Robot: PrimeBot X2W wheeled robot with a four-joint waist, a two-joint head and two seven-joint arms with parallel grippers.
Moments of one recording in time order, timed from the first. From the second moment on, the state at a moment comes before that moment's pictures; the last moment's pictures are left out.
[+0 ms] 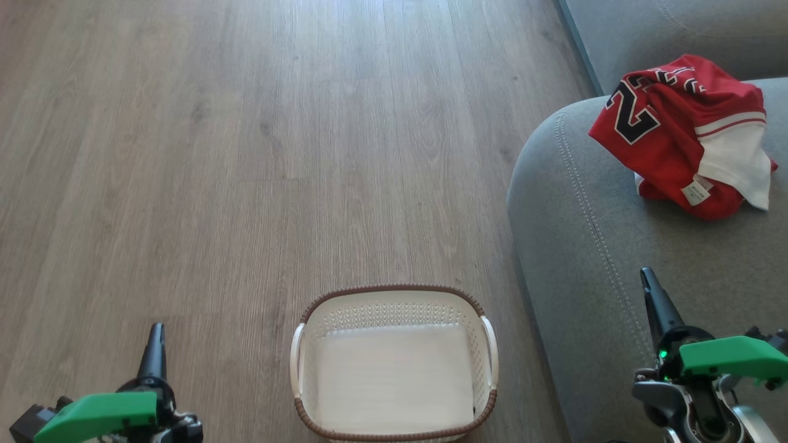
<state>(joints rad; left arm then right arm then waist) -0.04 0.08 0.00 0.21 -1.47 0.01 0.05 -0.04 -0.22 0.14 0.25 1.63 0.12 -0.11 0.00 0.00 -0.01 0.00</state>
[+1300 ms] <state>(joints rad) -0.06 0.04 0.07 0.19 -1.61 -0.04 0.10 -0.08 -0.29 0.21 0.23 1.90 0.12 -0.16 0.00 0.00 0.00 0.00</state>
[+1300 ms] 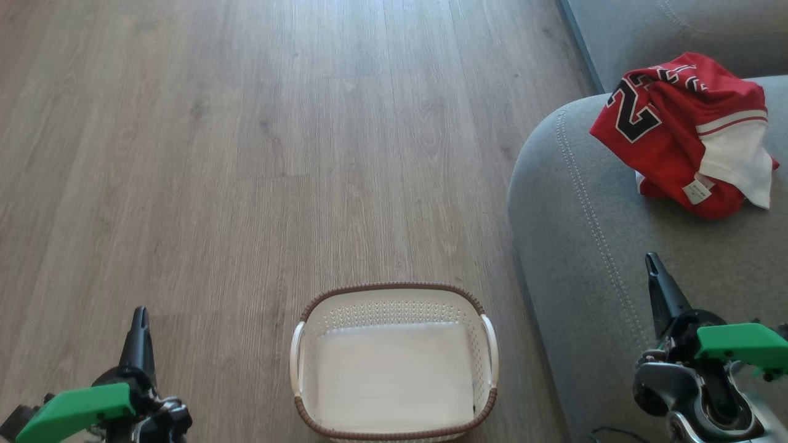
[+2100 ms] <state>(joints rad) -0.06 0.04 0.08 0.19 -1.61 -0.04 0.10 -0.08 -0.31 0.24 0.22 1.93 0.12 -0.18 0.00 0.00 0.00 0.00</state>
